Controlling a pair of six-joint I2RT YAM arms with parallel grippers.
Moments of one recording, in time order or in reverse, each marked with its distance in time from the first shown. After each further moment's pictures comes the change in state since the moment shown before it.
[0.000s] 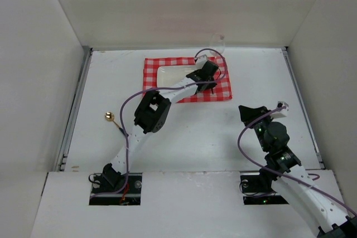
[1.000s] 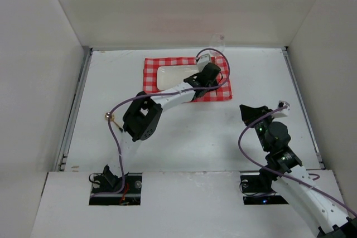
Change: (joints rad) left arm -0.081 -0.292 -0.306 0.130 -0.037 0.012; right arm 0.000 -0.006 0.016 -0.007 0.003 -0.011
